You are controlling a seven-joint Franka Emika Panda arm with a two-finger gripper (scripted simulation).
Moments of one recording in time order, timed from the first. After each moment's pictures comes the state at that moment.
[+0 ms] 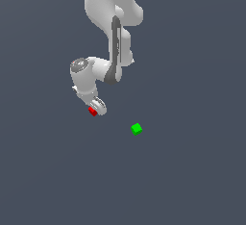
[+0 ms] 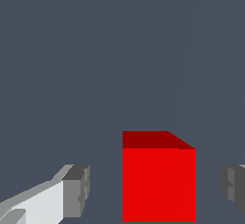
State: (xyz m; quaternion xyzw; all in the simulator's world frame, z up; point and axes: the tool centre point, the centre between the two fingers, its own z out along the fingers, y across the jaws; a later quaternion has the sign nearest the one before) arm -0.103 -0.166 0.040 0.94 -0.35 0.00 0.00
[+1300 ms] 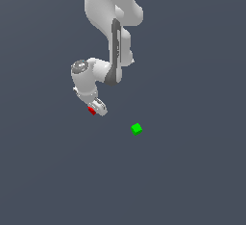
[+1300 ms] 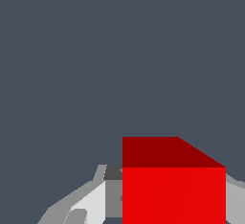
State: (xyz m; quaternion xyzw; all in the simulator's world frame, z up) arm -0.104 -0.166 0.032 0.94 -0.35 0.00 0.00
